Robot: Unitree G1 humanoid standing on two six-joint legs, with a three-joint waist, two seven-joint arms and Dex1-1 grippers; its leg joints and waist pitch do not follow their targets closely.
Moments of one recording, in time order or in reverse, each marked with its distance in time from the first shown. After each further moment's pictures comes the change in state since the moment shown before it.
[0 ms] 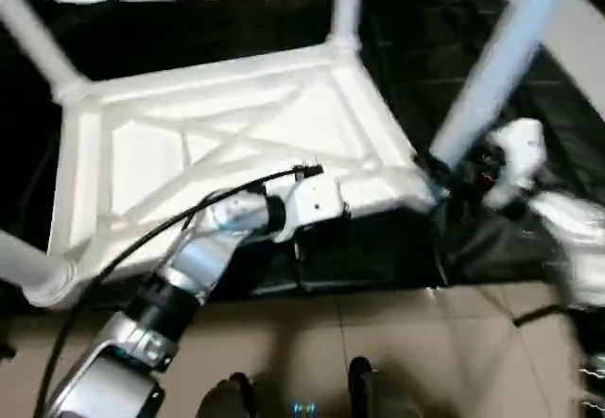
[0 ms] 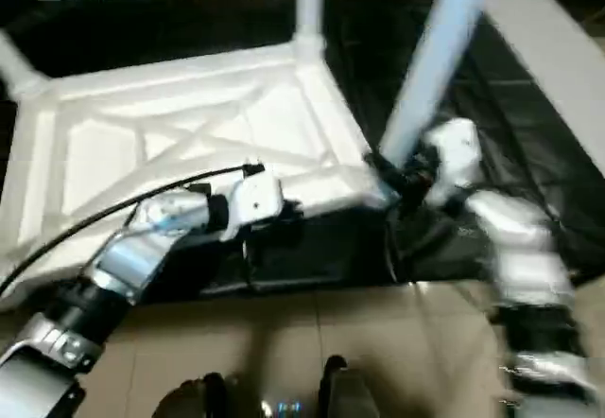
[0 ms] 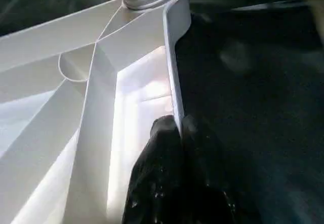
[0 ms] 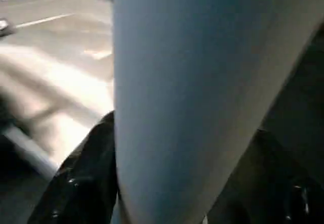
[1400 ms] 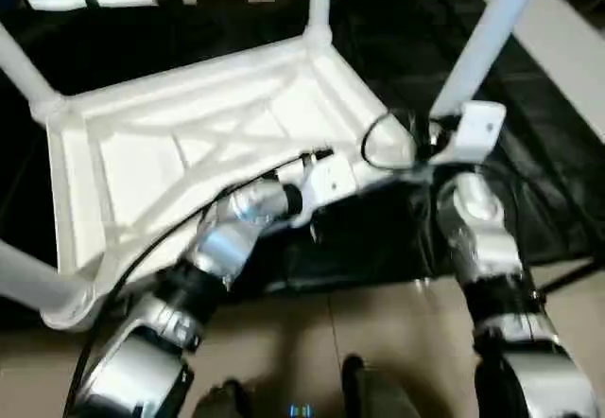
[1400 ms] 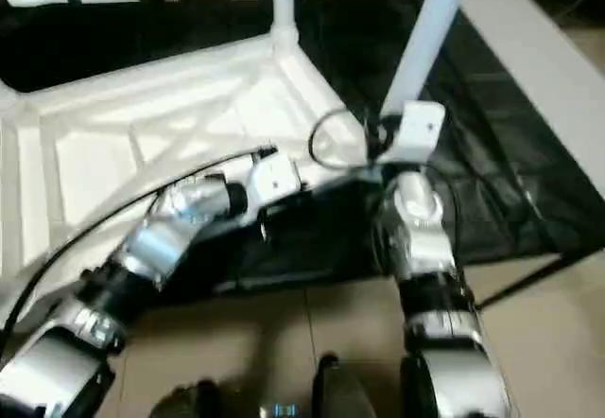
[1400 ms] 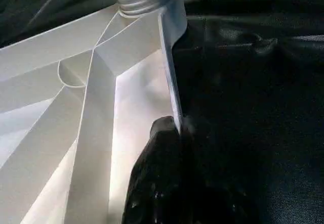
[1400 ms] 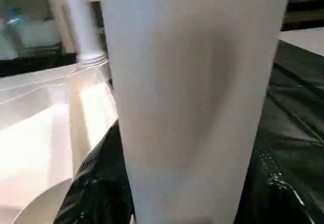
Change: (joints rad) left arm -0.109 -0.138 0.025 0.168 0.098 0.079 0.193; right arm -0.232 0.421 -0.059 0.299 -0.146 -0.146 -0.818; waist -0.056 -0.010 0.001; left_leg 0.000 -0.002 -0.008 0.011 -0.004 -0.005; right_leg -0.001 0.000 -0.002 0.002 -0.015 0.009
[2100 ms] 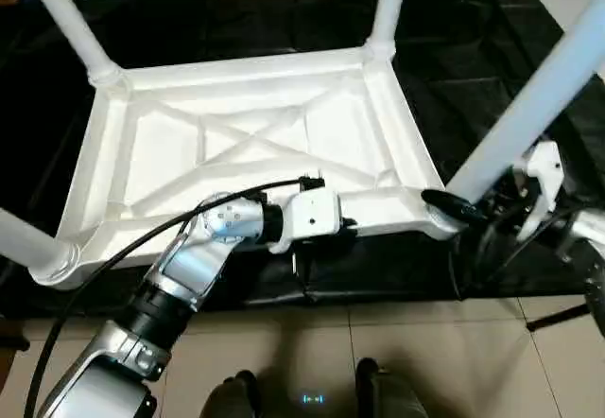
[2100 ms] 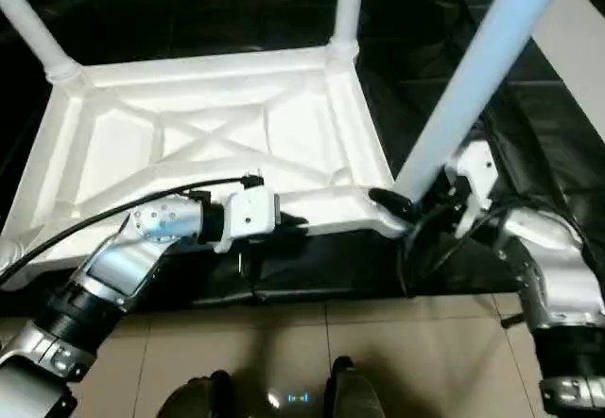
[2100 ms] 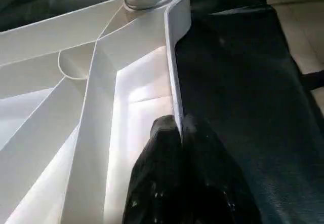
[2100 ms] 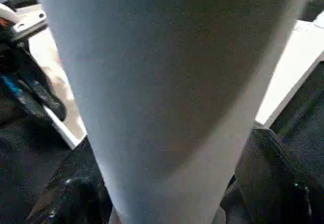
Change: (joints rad) left arm 0.131 0.145 -0.023 -0.189 -0.120 -0.124 -0.260; right arm 0.299 -0.473 0.063 -0.318 0.227 0.177 0.933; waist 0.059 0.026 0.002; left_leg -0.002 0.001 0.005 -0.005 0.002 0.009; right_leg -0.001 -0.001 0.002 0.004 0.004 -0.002
